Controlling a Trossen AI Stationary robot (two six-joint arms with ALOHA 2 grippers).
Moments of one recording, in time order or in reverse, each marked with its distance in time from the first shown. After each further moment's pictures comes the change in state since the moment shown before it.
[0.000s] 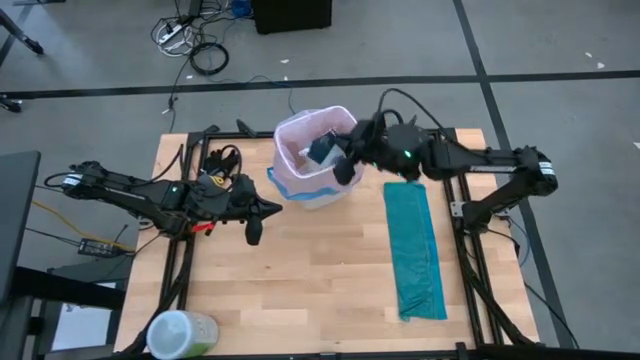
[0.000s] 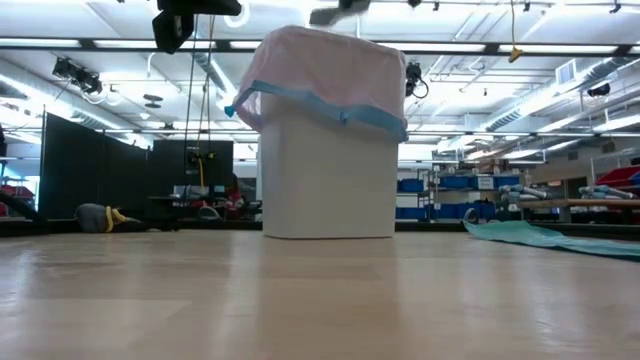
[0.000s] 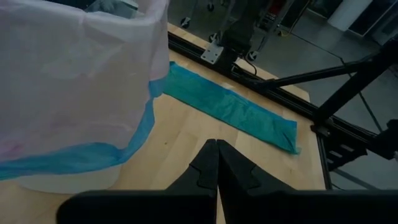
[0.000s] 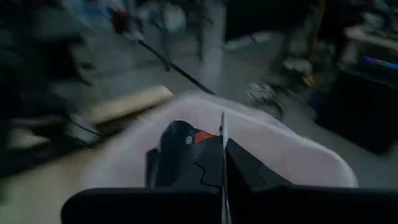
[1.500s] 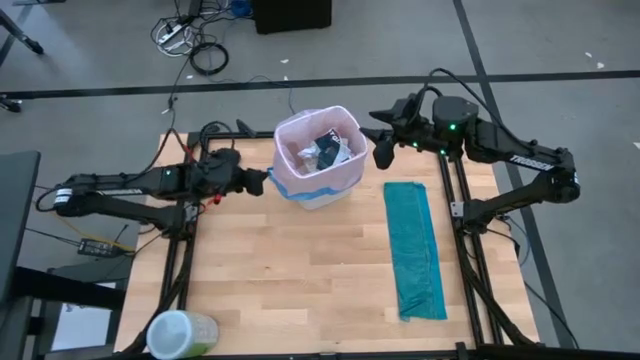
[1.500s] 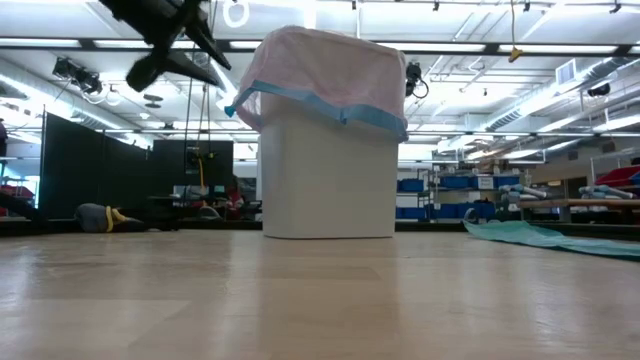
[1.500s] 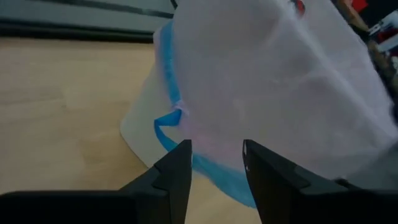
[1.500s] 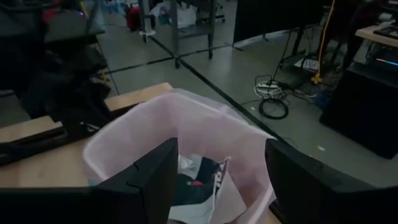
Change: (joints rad) left arm 0.329 -0.072 -0.045 -0.176 -0.035 -0.470; right arm -0.107 -0.227 0.001 -0.237 -0.181 -0.014
